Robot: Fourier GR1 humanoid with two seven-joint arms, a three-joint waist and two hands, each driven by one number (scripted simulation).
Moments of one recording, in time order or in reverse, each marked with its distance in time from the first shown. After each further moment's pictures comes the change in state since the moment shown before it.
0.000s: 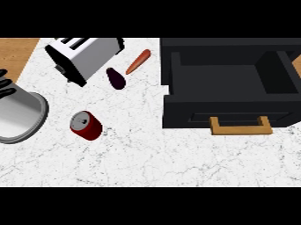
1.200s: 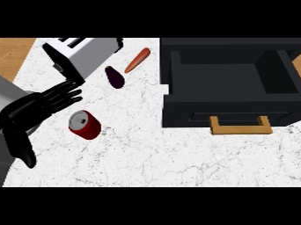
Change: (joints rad) left arm -0.075 -0.395 -0.039 0.099 -0.493 0.101 -0.082; right arm 0.037 0.065 -0.145 -0.014 -0.057 0.147 0.014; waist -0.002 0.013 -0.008
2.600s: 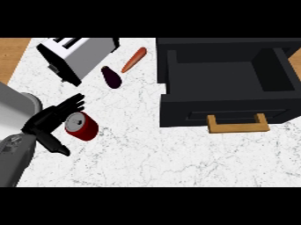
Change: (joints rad) left arm -0.188 -0.056 0.014 0.740 -0.699 0.109 -0.694; right arm -0.016 -0.008 -0.139 -0.004 -0.110 0.112 0.070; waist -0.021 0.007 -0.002
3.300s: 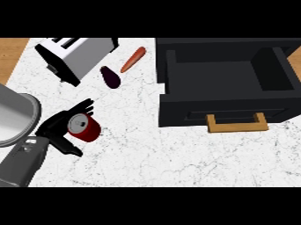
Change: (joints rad) left arm -0.055 -0.057 -0.018 0.166 -0.029 0.033 -0.063; right arm -0.008 0.019 -0.003 -0.027 -0.004 0.010 0.027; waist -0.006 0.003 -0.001
